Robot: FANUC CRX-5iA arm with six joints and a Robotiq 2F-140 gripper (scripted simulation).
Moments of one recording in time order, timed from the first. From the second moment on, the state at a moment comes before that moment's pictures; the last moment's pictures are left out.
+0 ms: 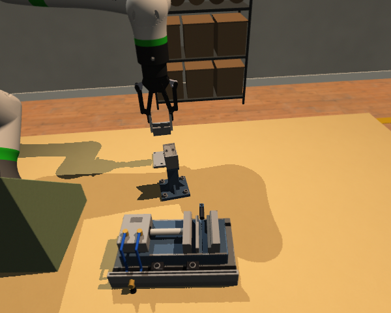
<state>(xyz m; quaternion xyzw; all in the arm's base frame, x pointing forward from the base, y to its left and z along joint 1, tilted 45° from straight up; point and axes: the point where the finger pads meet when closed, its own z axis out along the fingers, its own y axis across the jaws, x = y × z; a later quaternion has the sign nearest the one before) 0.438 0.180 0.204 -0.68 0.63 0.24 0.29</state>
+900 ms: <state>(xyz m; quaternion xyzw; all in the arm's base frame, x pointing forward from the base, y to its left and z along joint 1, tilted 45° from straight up) 0.435 0.124 0.261 -0.68 0.63 0.24 0.29</state>
